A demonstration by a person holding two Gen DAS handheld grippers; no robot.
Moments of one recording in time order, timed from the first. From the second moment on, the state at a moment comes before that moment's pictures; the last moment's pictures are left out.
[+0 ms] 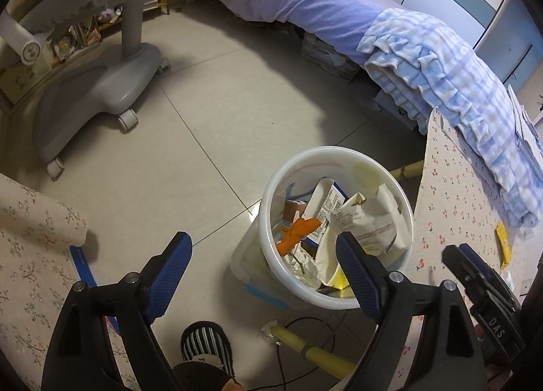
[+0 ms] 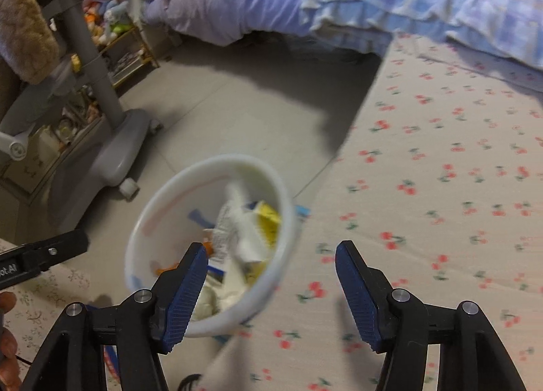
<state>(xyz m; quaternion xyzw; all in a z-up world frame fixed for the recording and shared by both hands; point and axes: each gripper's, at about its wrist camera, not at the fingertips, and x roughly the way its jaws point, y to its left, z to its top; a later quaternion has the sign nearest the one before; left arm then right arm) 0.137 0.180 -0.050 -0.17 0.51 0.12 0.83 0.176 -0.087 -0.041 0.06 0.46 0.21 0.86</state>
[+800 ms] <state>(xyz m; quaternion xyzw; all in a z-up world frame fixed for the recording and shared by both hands) 0.167 0.049 -0.034 -0.17 0.51 0.03 0.84 0.145 -0.277 0.006 0.09 0.43 0.06 0.90</state>
